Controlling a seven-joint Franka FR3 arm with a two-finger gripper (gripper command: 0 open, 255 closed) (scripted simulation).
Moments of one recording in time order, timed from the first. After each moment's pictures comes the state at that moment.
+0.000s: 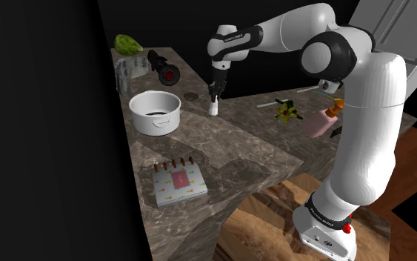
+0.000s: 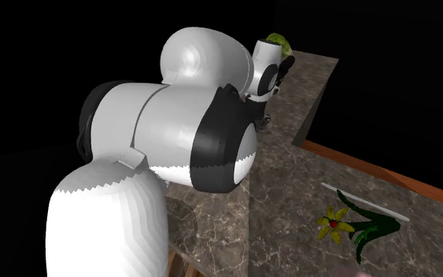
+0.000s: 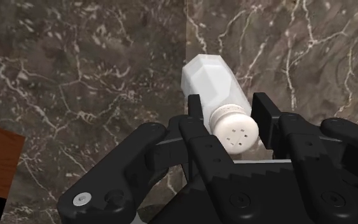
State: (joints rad) arm -0.13 0.42 -0.13 -1.60 0.15 1.96 -0.42
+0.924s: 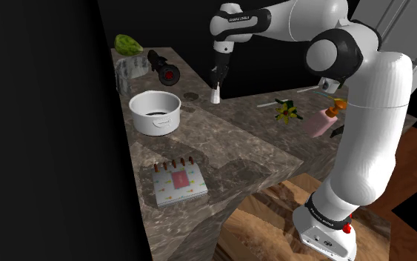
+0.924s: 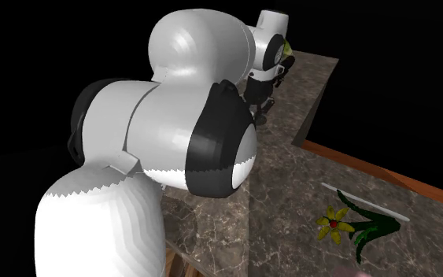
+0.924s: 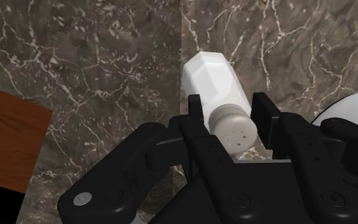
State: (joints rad) arm -0.13 0.39 -0.13 -1.46 0.13 1.78 -0.40
